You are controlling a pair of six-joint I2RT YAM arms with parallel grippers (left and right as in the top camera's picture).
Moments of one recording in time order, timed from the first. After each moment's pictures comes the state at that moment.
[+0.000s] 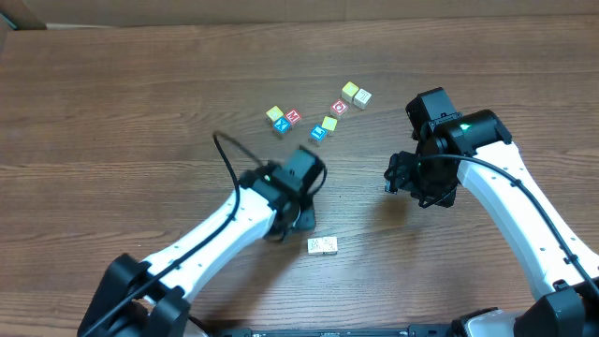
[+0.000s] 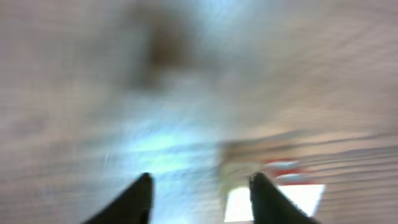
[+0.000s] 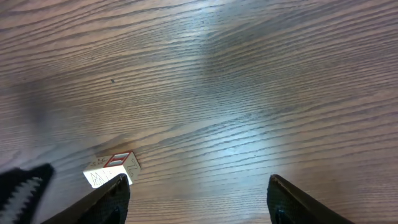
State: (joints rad) left arm -0.64 1.58 1.02 -0.83 0.03 -0.76; right arm 0.31 1.55 1.31 -1.26 -0.12 0.54
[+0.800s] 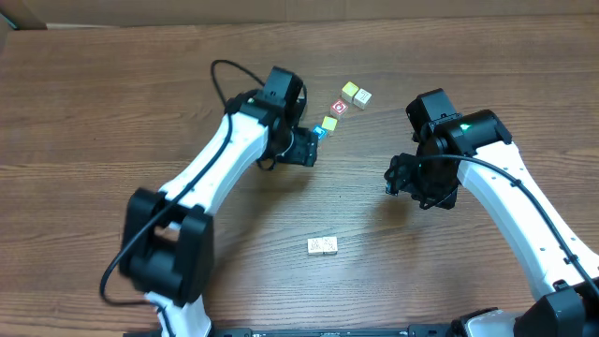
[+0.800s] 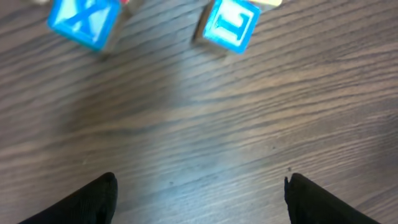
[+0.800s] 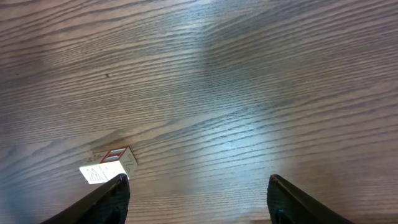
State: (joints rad) left arm -0.41 1.94 1.51 -0.89 0.16 -0.22; right arm 0.31 1.55 1.31 -1.28 -0.12 0.54
